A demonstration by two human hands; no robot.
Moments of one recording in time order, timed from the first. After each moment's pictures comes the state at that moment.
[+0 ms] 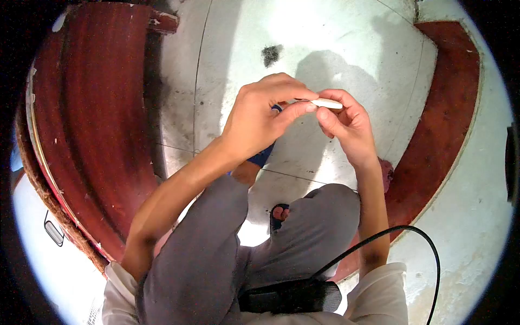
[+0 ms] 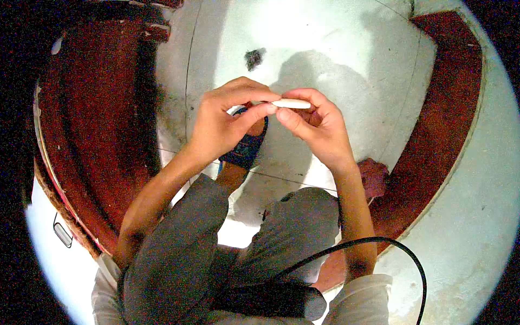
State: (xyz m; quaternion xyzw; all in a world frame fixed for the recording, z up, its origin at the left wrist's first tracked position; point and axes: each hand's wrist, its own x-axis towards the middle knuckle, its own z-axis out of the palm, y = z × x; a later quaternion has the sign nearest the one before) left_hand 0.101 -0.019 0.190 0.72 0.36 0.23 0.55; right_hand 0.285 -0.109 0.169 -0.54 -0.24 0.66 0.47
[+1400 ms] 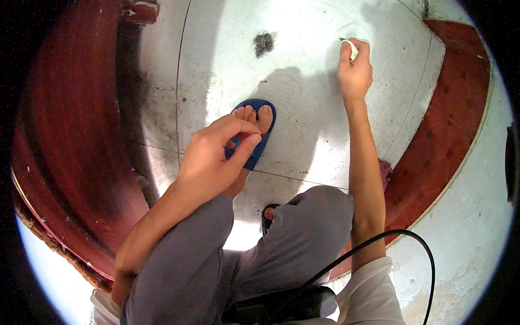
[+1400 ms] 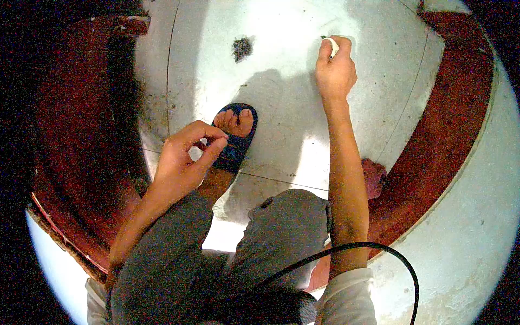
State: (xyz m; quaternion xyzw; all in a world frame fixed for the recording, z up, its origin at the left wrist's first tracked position) left_hand 0.043 -0.052 0.194 0.67 0.50 0.06 0.54; right_hand 0.326 -0.044 0.023 -0.86 -0.39 0.18 0.26
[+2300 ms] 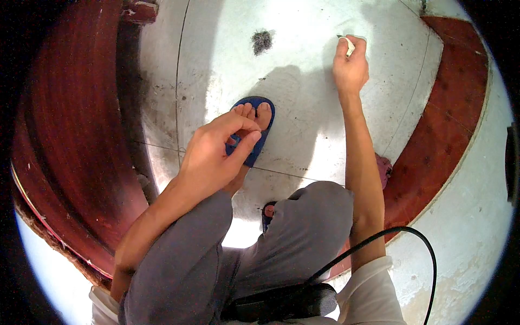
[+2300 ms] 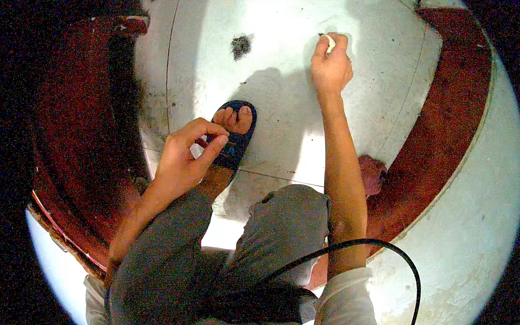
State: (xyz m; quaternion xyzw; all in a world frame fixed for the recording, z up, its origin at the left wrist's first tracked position) left_hand 0.043 -0.054 0.192 0.68 0.48 0.06 0.54; right_hand 0.318 -0.039 0.017 -0.87 -0.39 0.13 0.27
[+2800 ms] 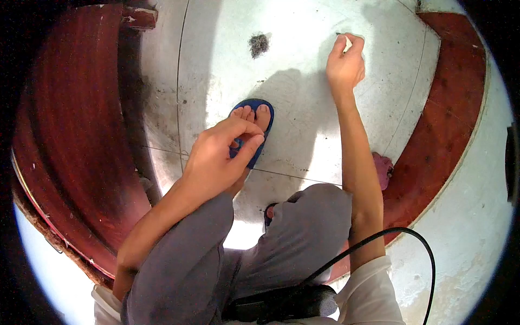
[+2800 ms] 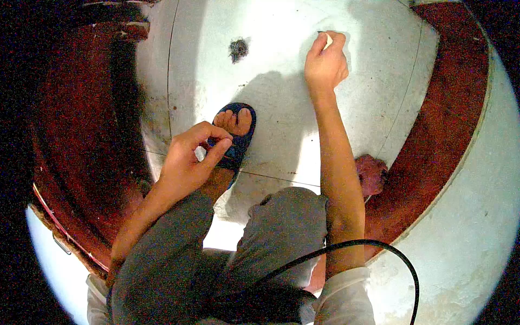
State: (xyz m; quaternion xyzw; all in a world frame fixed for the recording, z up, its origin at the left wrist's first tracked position) left_hand 0.046 -0.060 0.188 0.70 0.47 0.07 0.53; right_hand 0.314 -0.030 0.015 -0.89 -0.34 0.11 0.27
